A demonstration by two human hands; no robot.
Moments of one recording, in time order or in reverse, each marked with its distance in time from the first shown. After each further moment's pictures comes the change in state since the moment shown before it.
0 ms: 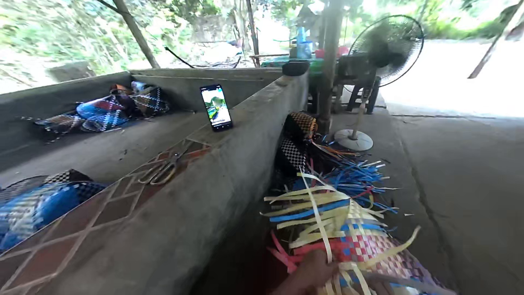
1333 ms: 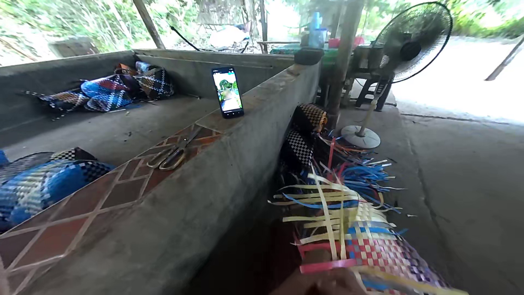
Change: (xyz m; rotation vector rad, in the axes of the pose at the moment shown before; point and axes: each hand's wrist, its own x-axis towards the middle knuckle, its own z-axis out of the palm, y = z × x) left_hand -0.008 -0.031 0.010 -0.019 0.061 0.077; right_hand 0.057 -0.098 -0.008 0.283 -0.213 -0.126
